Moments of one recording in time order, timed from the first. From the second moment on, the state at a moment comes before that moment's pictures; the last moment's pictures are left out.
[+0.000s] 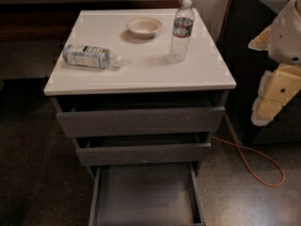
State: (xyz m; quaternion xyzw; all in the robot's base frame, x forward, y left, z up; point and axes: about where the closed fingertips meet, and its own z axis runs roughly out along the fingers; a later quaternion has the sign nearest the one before) arm 0.438 -0.217 0.976 -0.60 0.78 -0.03 0.16
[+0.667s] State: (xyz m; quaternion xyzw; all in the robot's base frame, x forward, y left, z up) arm 0.451 -0.215 0.975 -0.60 0.78 -0.02 0.17
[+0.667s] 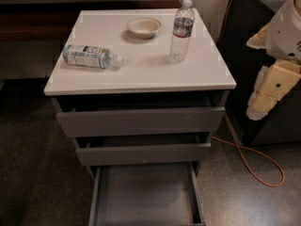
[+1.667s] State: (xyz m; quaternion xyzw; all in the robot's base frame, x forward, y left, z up) arm 0.526 -0.206 0.963 -0.52 0.80 0.09 0.28
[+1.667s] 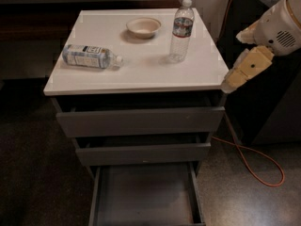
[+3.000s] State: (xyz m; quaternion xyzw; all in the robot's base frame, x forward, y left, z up) arm 0.612 -0.187 0.960 -0.43 0.79 0.12 0.42
